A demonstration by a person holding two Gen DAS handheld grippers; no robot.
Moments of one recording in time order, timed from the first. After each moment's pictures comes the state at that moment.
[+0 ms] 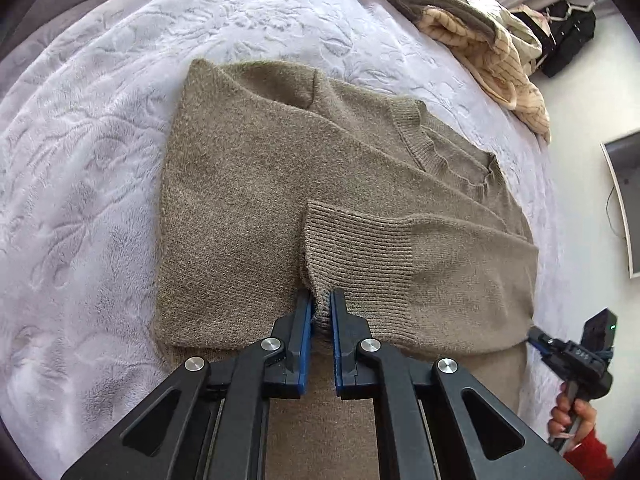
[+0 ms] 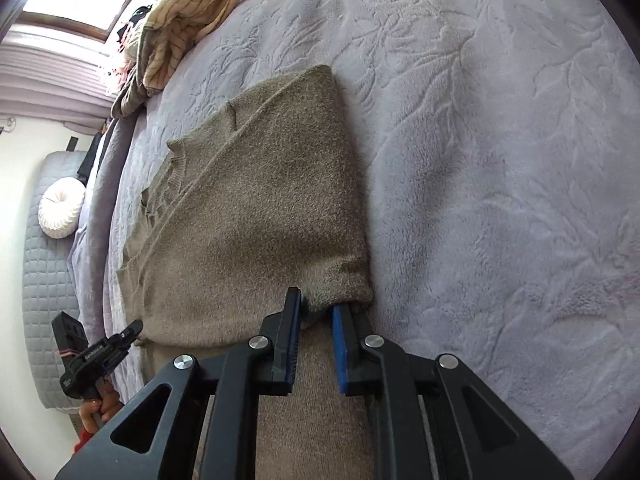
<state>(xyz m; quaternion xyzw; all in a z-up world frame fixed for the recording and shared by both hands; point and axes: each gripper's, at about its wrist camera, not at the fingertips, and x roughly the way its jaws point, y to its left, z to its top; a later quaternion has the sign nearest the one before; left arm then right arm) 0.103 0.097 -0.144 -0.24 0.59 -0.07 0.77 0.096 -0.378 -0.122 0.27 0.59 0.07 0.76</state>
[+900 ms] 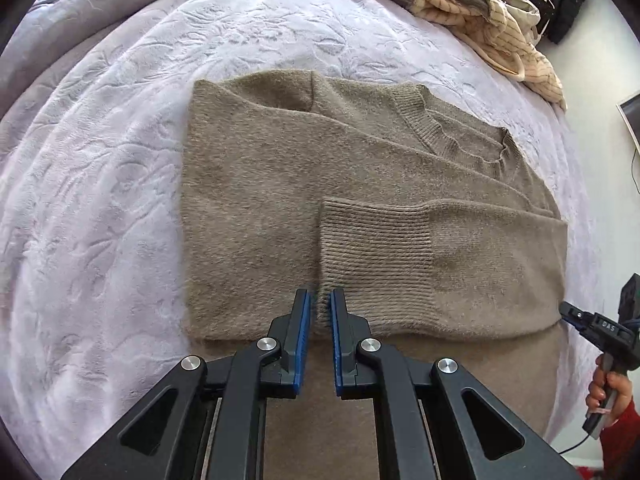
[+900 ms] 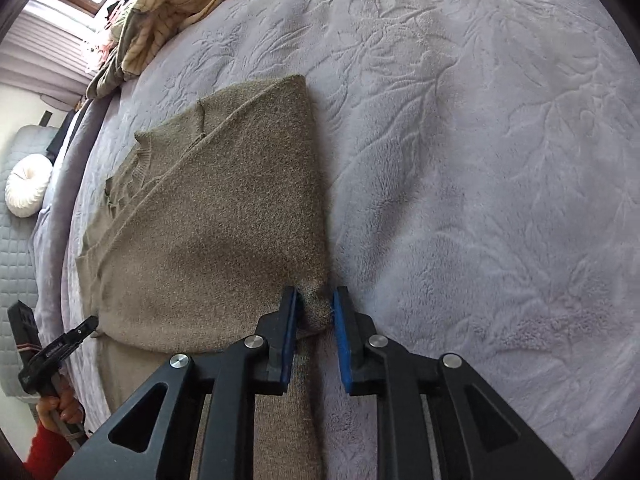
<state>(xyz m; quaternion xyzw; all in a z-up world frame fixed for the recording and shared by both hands) 0.099 0.089 -0.132 -0.17 0.60 -0.03 0.78 0.099 -0.378 -0.124 0.19 0.61 0.02 0.76</state>
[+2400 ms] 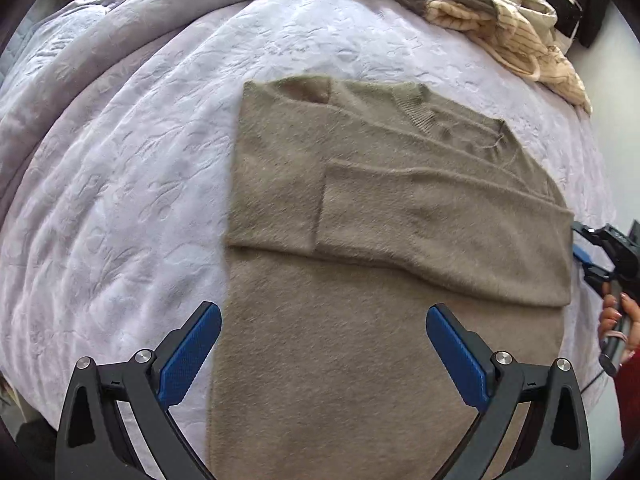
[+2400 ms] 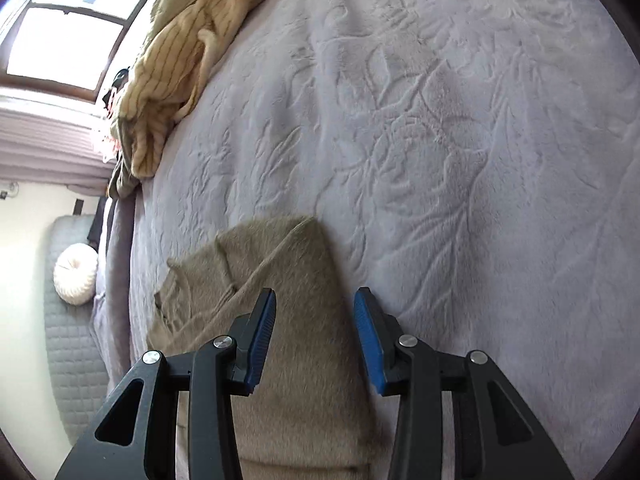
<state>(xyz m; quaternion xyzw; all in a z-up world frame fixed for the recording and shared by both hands) 0.053 0.057 -0.075 -0.14 0.61 0.05 0.78 0.179 -0.426 -0.146 0.39 0.55 0.04 0.74</state>
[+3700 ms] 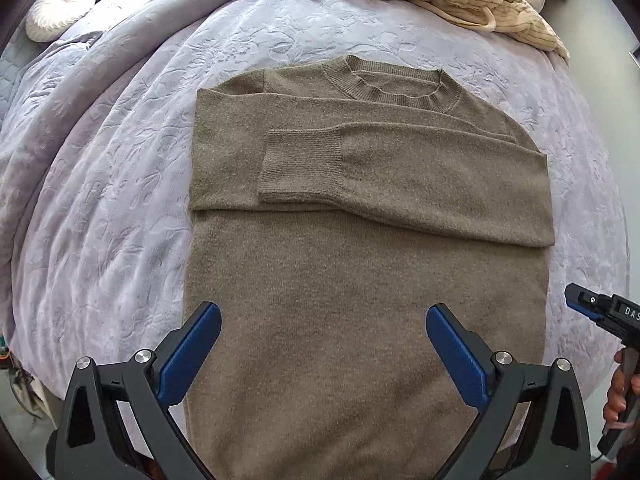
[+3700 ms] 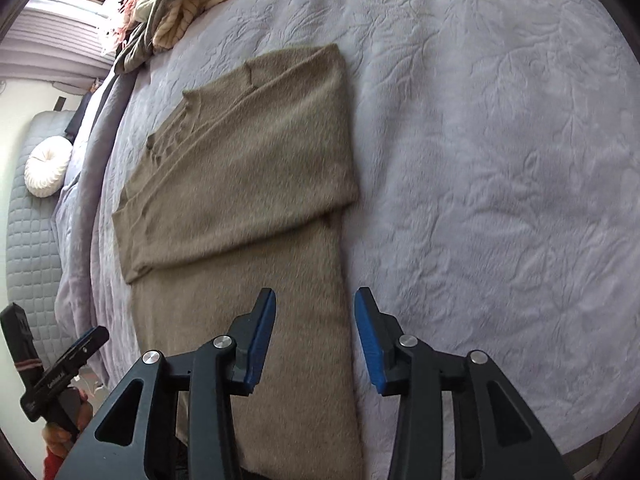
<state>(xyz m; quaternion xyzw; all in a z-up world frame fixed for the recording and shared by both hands) 0.020 -0.020 -0.040 -0.07 0.63 0.04 0.77 0.042 -0.360 -0.089 0.22 0.66 0.08 0.72</state>
